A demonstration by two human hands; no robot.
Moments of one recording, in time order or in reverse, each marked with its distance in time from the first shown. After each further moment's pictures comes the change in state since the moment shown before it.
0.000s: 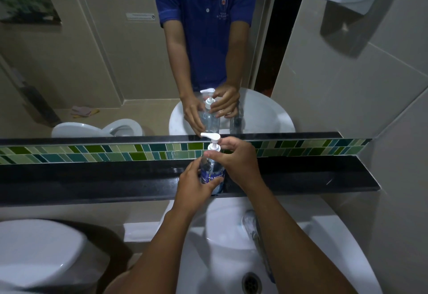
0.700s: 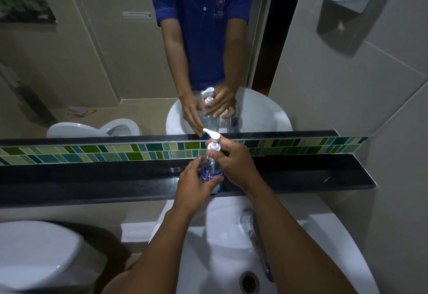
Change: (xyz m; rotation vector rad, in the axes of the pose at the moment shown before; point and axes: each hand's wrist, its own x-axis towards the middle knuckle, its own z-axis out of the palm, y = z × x) left_hand 0.000 0.005 0.006 -0.012 -0.028 -0.009; right_hand 0.001 0.008 -0.007 -0.065 -0.130 -0.099
